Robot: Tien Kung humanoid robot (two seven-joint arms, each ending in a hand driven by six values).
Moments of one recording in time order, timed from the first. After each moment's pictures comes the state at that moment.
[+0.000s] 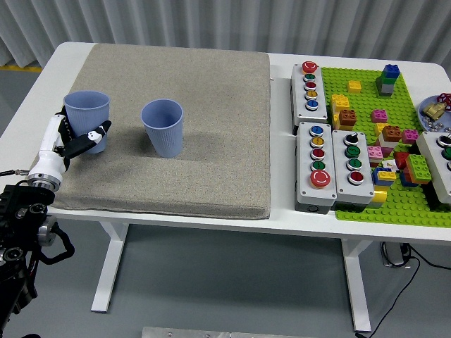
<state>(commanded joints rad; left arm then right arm) -0.26 0.10 -1.61 -1.01 1.38 -0.06 -0.27 0.21 -0.06 0.99 0.18 -0.42 0.20 -0.30</state>
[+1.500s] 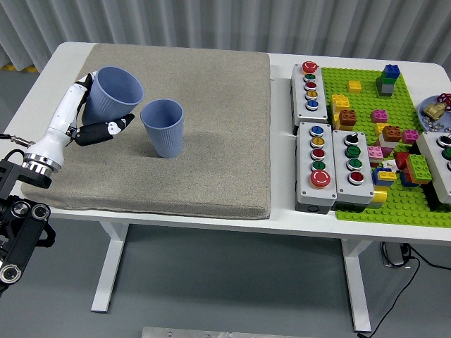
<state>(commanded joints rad) -0.18 0.18 -1.51 -1.40 1.84 -0.03 -0.21 0.21 -0.07 1.00 0.18 -0.43 0.20 -0.29</state>
